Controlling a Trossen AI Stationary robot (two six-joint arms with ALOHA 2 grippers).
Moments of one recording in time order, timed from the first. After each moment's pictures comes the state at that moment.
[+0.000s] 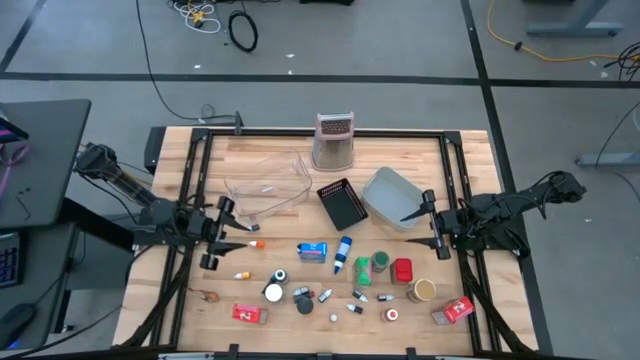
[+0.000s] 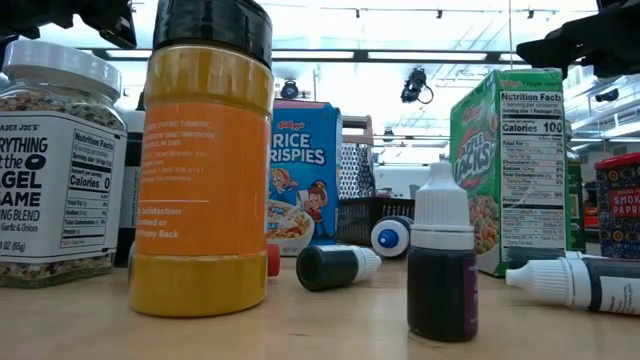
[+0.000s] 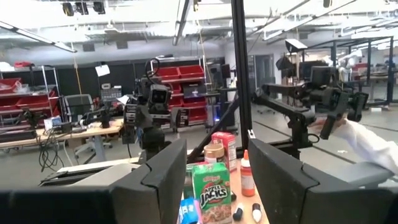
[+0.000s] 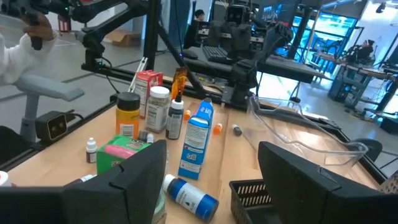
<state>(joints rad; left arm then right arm) -0.59 0.59 0.11 0.77 -0.41 0.17 0.34 0.27 0.18 0.01 0.14 -0.18</state>
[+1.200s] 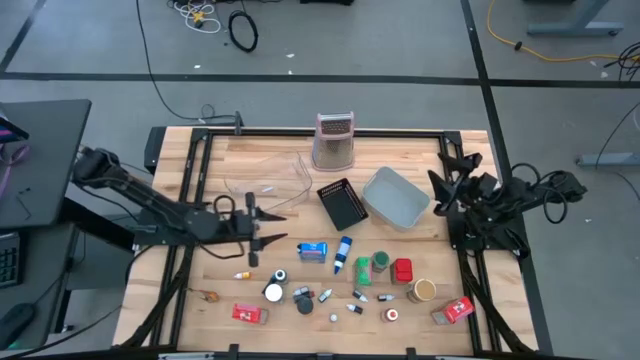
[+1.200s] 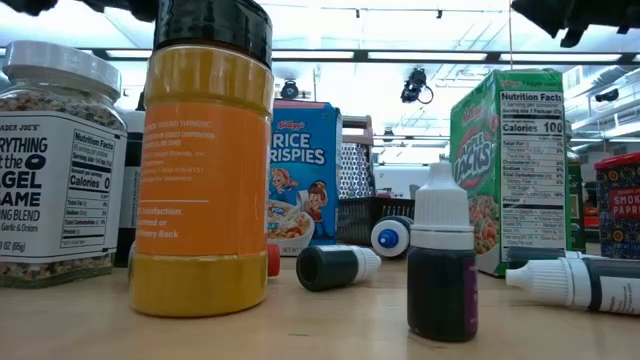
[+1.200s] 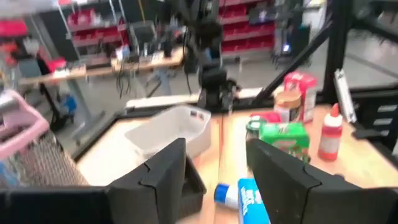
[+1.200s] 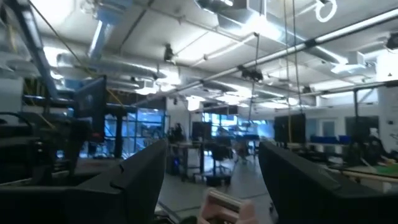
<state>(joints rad) -0.44 1.06 0.50 0.48 -0.60 0.06 0.34 0.29 0.19 0.77 0.77 -0.54</state>
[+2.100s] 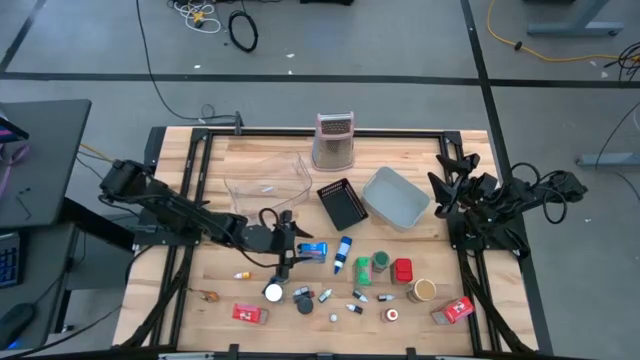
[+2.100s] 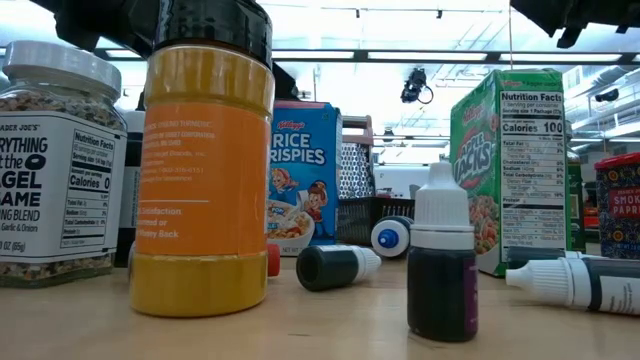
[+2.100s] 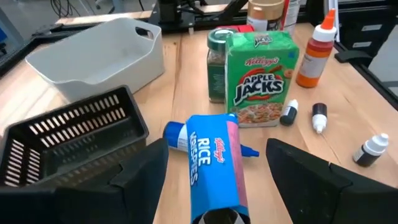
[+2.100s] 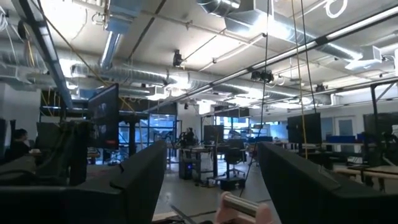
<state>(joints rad) -0.34 1.49 0.67 0.42 -0.34 -0.09 0.34 0.30 0.18 0.77 0.72 -0.48</state>
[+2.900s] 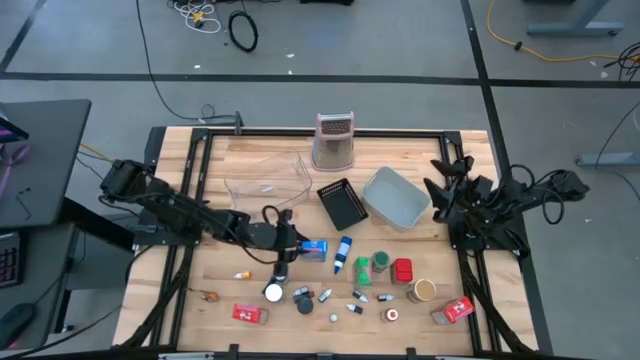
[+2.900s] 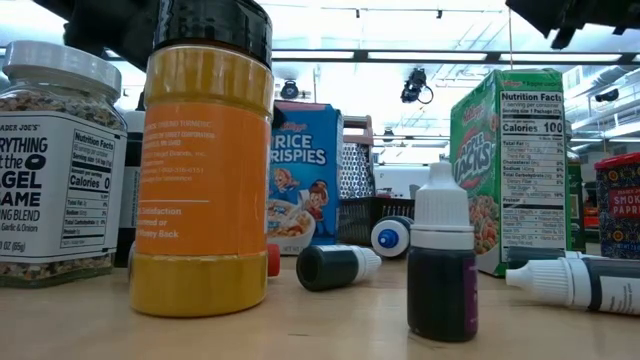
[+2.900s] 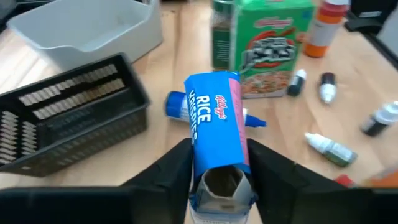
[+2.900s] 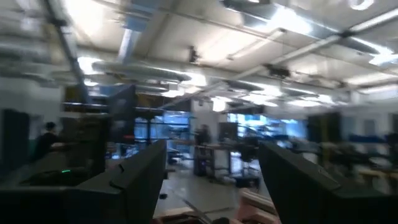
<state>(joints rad) -0.29 1.49 0.67 0.32 -0.27 -0.09 0.34 0.34 0.18 0.75 0.63 -0.43</state>
